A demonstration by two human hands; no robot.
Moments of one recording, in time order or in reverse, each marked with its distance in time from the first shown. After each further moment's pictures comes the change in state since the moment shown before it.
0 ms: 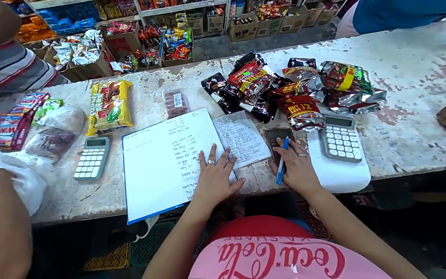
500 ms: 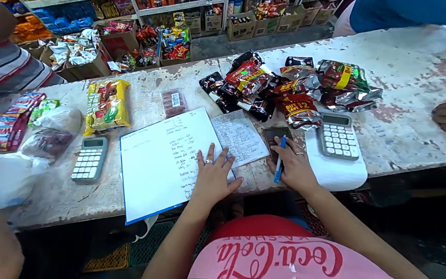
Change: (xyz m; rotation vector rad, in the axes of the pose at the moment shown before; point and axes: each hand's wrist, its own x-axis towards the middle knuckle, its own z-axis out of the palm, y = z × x) left_hand 0.001 0.001 -0.003 0.012 -0.033 -0.003; right_hand 0.001 -0.001 0.000 0.001 -0.006 0.012
